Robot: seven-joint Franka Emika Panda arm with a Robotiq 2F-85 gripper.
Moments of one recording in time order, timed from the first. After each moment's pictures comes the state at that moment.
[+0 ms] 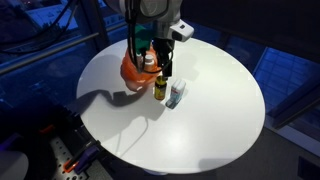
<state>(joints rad) -0.02 0.36 -0.16 -2.15 0.05 2.48 0.45</state>
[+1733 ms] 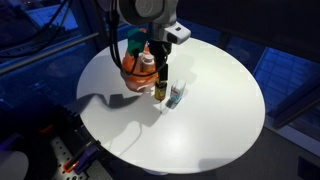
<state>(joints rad) 0.00 0.32 -0.19 -2.22 -0.03 2.48 0.56</state>
